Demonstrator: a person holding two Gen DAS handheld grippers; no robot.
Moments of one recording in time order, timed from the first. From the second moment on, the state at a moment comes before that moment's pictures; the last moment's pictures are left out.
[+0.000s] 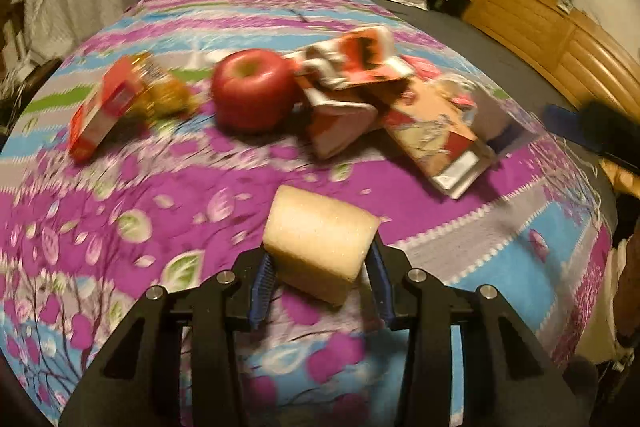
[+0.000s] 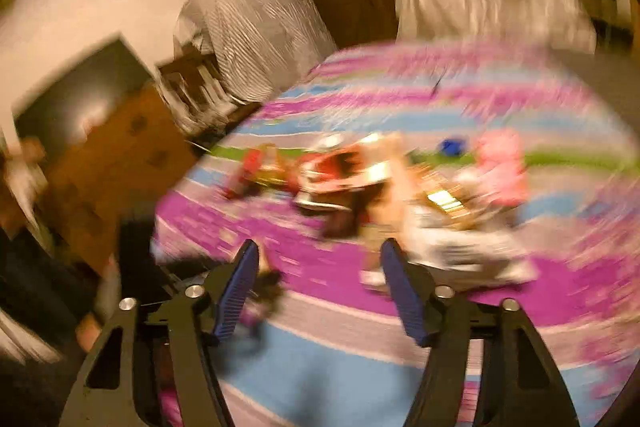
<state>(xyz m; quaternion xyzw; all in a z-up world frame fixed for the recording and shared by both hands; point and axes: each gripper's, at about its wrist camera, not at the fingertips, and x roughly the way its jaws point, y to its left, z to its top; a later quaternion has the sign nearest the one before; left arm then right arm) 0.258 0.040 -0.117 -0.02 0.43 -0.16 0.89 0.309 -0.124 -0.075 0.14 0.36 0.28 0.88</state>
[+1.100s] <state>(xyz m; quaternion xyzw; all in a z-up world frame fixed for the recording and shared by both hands) 0.261 0.057 -0.125 -0.07 0.43 -0.17 0.88 0.442 -0.087 -0.158 0.45 0.34 0.23 0.79</state>
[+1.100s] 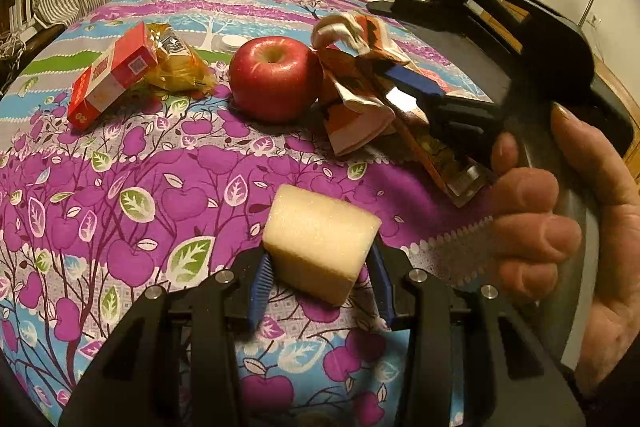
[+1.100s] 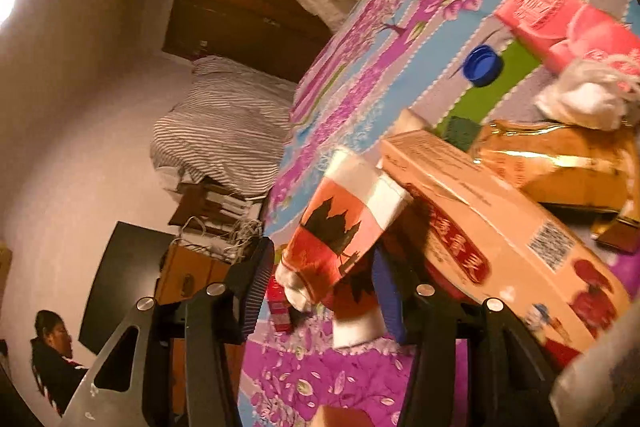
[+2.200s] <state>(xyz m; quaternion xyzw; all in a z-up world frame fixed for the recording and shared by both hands) 0.165 0.014 -0.006 -0.04 0.28 -0.13 0.95 0.168 -0.091 -0.023 -0.02 0.21 0.06 0.98</state>
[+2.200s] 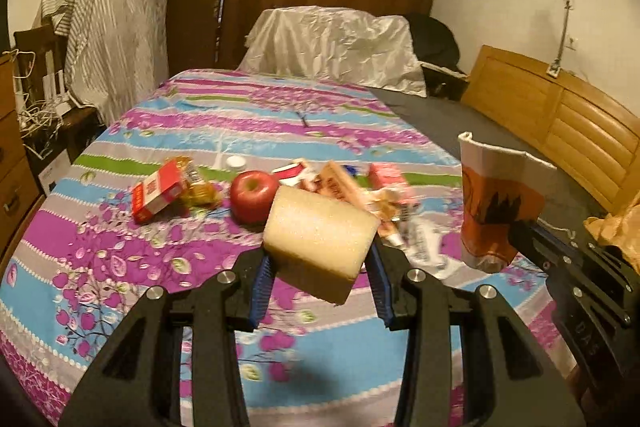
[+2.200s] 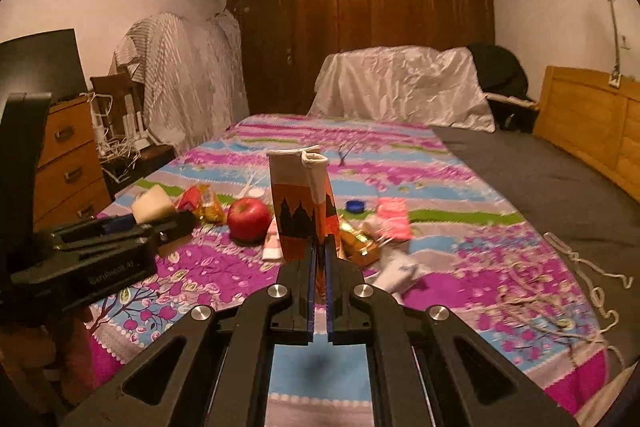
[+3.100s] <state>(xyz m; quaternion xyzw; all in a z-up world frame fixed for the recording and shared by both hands) 0.084 -0.274 0.036 0.03 0.27 -0.42 0.87 -0.024 -0.358 0.065 0.02 0.23 -0.21 0.95</state>
